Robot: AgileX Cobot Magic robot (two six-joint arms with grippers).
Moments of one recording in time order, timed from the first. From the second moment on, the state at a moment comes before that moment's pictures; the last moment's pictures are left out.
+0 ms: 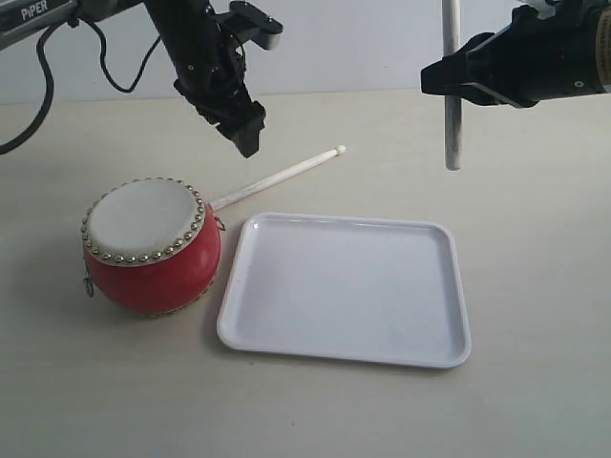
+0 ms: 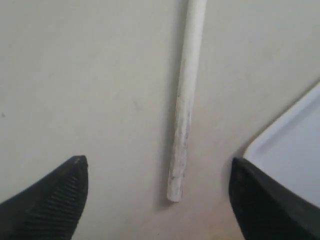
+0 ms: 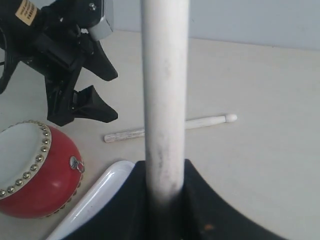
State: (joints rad) left arm -0.45 2.39 -2.21 -0.07 1.22 0.53; right arm 0.12 1.52 -0.93 -1.74 -0.60 1.75
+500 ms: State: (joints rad) left arm -0.45 2.48 -2.21 -0.07 1.22 0.62; right arm 0.12 1.52 -0.93 -1.74 -0.60 1.75
